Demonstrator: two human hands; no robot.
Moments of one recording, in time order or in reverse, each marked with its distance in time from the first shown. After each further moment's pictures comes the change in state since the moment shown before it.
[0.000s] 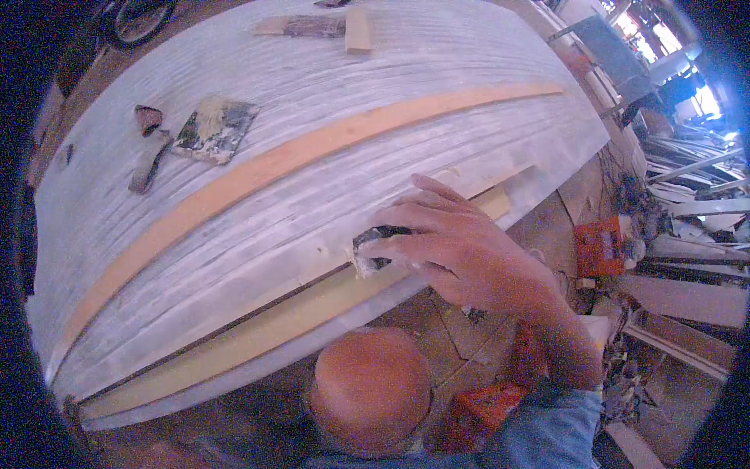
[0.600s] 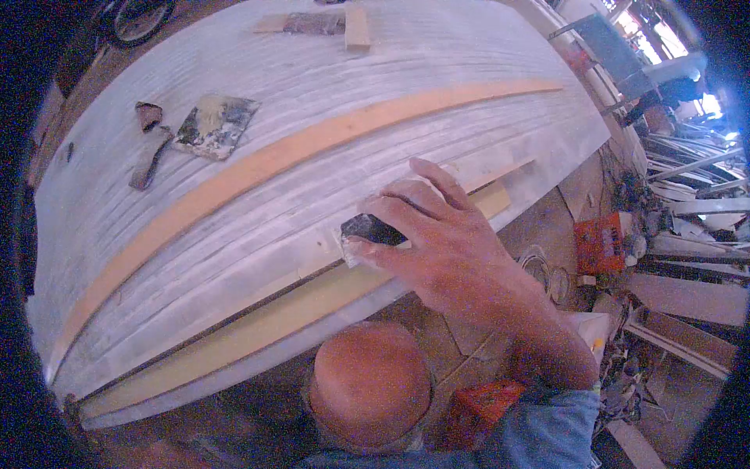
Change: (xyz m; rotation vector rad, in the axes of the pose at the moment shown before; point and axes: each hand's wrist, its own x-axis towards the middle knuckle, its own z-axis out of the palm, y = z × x) left_hand 0.006 0.069 -0.016 0.081 0.010 -0.196; right_hand 0.007 -0.025 0.013 -0.372 0.128 -0.013
